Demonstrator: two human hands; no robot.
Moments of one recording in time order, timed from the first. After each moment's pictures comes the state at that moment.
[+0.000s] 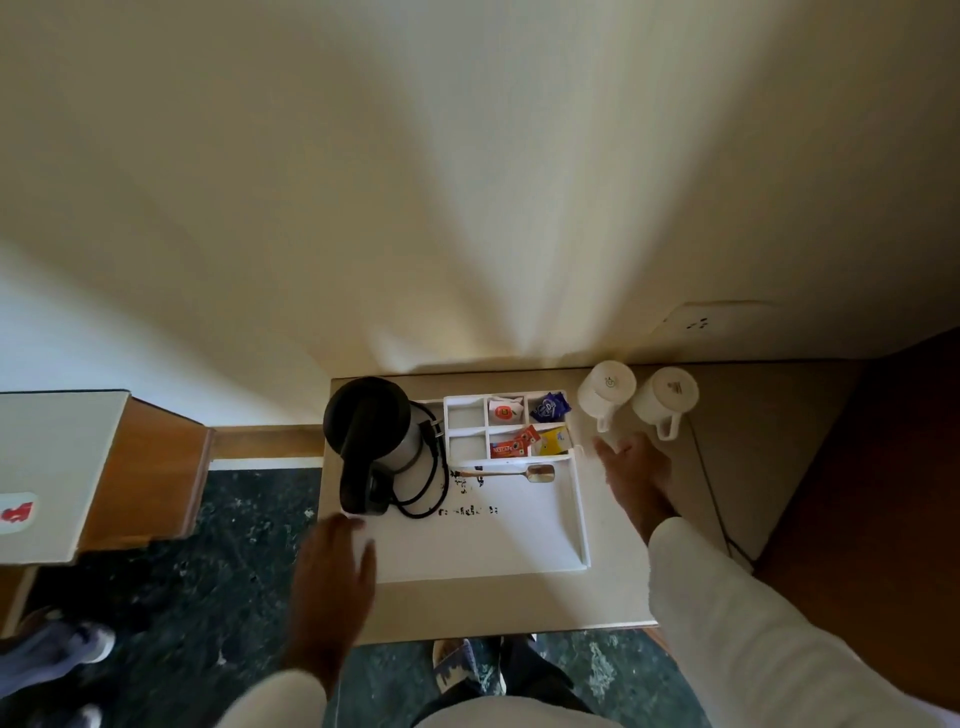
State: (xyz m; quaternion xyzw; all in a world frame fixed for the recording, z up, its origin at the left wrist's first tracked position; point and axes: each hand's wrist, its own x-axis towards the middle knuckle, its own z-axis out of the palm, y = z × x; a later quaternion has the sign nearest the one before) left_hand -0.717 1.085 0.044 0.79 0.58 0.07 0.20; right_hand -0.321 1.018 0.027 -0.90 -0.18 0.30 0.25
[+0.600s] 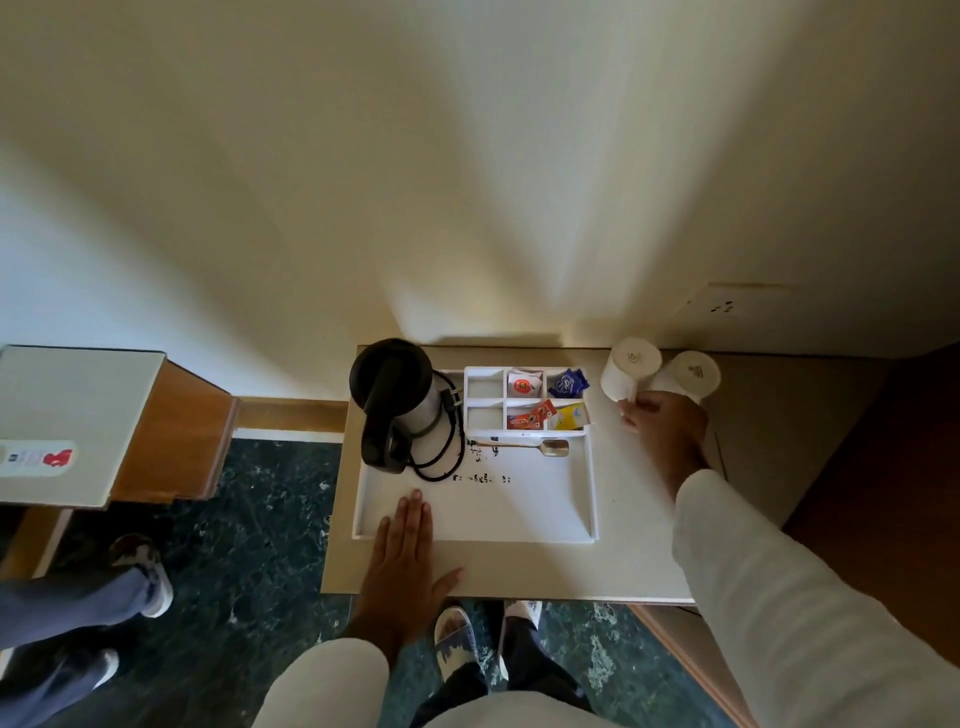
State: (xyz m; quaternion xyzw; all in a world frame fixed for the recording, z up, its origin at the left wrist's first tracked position) left_hand -0.694 1.019 0.004 0.86 0.45 -0.16 0.16; right_hand -0.309 1.027 0.069 -0.87 -0.24 0.27 0.32
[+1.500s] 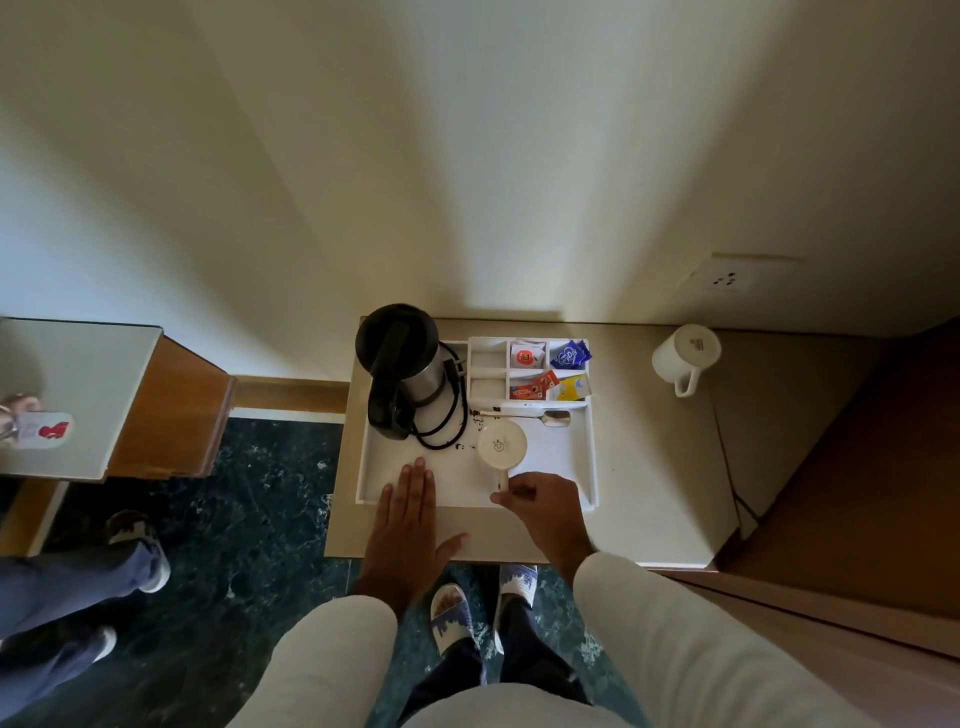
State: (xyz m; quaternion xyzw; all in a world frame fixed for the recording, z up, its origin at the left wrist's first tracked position) left_hand -0.695 1.017 -0.010 0.86 0.46 -0.18 0.15; right_hand -0.481 0.963 0.020 -0.78 -0.34 0.42 0.31
